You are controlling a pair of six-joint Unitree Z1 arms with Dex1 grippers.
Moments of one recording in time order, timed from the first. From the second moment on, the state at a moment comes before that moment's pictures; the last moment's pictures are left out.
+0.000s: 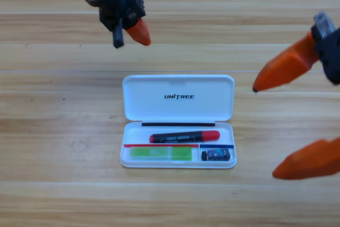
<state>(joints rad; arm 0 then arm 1) -0.54 2.05 -1.74 0.77 -0.20 0.82 0.99 1.43 -1.33 0.79 0.36 -0.49</state>
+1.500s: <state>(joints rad) -0.46 2.19 -1.62 0.76 -0.52 0.82 0.99 1.43 -1.29 0.76 0.36 -0.48</state>
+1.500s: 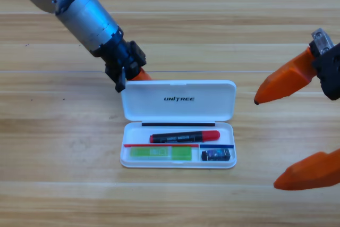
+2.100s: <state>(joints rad) -0.54 2.14 -1.54 0.76 -0.51 0.82 0.99 1.43 -1.29 0.76 0.36 -0.48</state>
